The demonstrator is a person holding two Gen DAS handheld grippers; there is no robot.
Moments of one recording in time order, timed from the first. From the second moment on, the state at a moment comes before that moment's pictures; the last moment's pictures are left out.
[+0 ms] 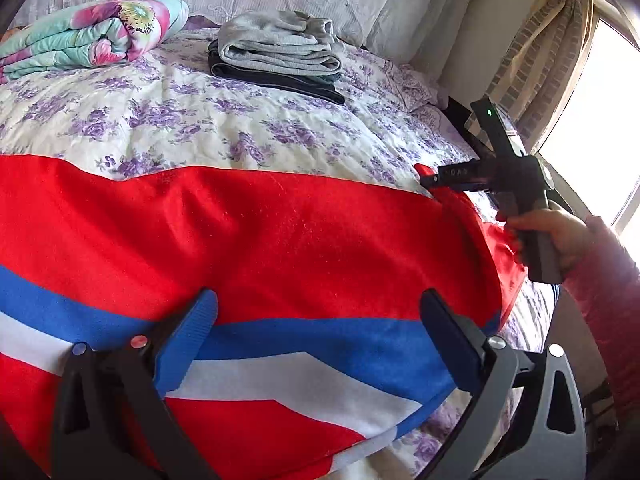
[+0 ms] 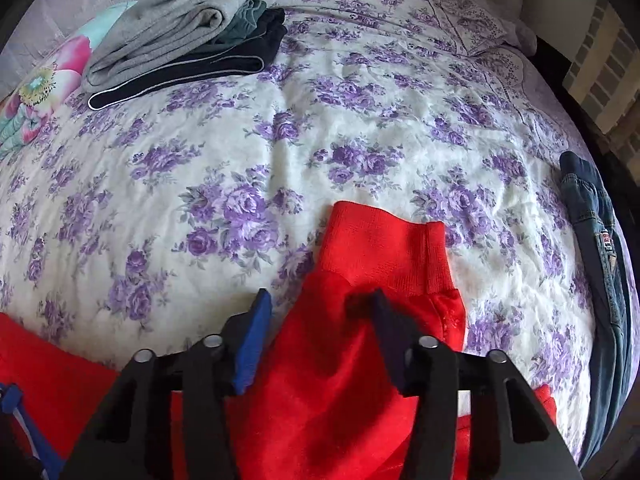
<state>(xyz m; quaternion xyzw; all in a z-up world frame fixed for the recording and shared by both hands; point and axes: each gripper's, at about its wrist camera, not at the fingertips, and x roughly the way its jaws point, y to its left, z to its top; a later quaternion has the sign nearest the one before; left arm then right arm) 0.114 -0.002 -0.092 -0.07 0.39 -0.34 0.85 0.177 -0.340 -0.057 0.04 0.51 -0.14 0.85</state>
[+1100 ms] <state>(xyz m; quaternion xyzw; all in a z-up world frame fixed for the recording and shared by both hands) 0.115 -0.001 -0.092 -0.08 0.39 -0.34 0.85 -0.035 -0.480 -0.086 0.41 0.25 -0.04 0.87</state>
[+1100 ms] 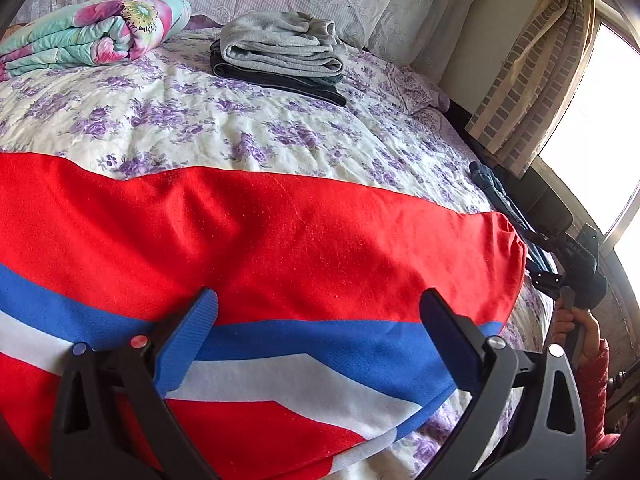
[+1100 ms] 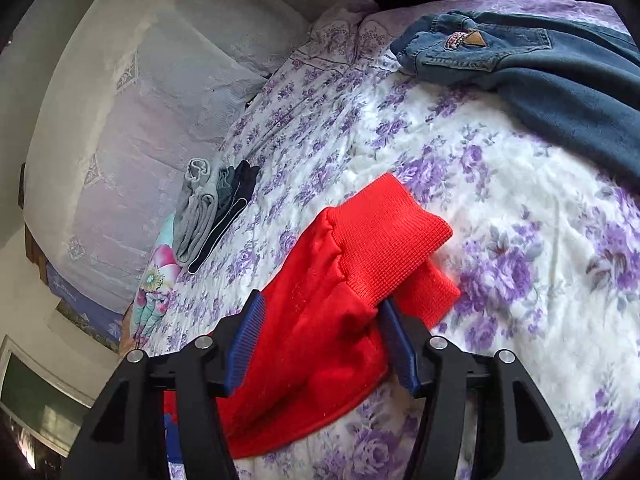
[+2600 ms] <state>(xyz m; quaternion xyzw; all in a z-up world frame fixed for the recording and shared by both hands) 0.091 0.028 -0.057 -0.10 0.36 -0.20 0.91 -0.016 -0.340 -0.087 -0.03 0.34 -0.05 0.94</state>
